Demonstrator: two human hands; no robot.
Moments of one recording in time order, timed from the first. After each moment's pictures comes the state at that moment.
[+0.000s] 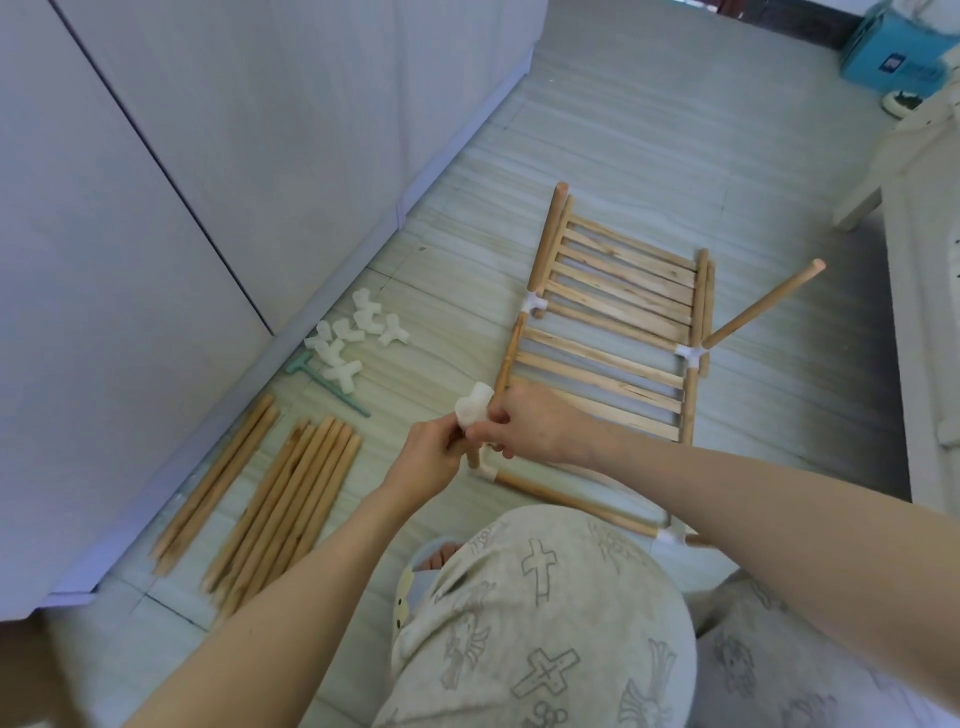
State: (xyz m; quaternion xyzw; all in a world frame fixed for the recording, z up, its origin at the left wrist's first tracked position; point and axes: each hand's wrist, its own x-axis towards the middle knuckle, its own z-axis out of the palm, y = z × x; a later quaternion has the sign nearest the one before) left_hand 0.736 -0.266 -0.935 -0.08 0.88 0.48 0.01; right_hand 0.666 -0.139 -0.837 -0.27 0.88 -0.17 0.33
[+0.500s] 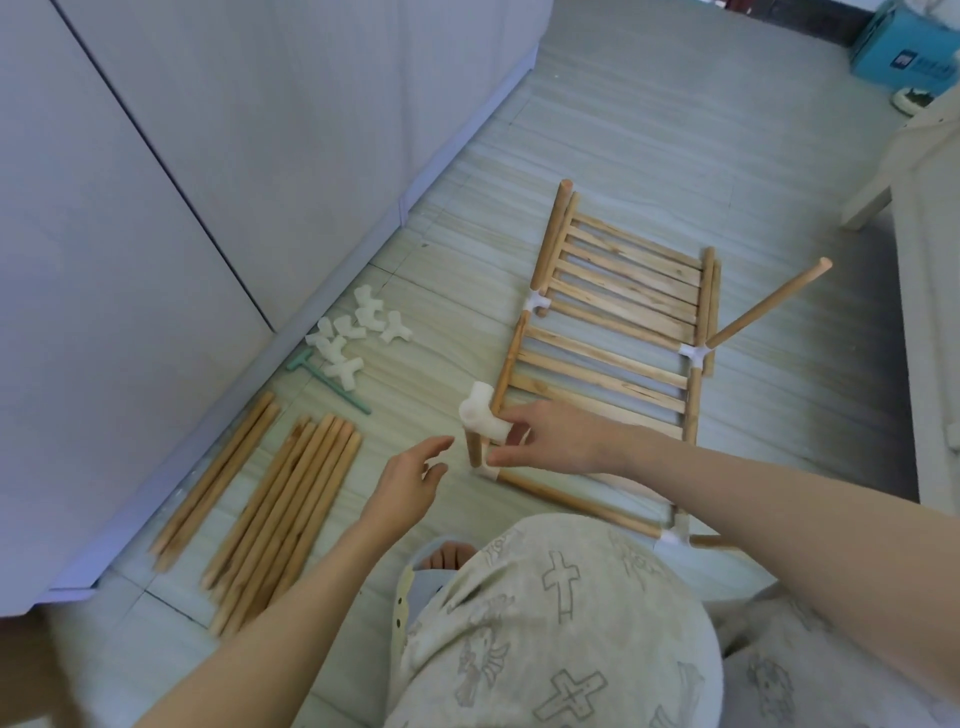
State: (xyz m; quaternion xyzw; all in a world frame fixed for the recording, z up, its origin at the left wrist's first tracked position) left_hand 0.766 -0.277 -0.967 -0.15 0.86 0.48 0.07; right_hand 0.663 -0.115 -0.839 -0.32 0.86 -0.13 0.38
